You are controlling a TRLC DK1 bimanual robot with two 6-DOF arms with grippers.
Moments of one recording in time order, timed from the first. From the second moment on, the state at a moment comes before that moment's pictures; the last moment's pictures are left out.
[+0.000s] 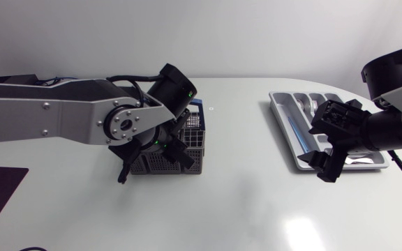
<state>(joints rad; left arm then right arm) -0.75 1.65 1.14 -0.53 -0.40 0.03 0.12 1.18 0.84 -0.61 -0.12 -0.91</state>
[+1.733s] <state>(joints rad) -0.82 1.29 1.05 -0.47 -0.47 0.07 0.29 1.08 0.83 -0.65 -0.07 -0.81</state>
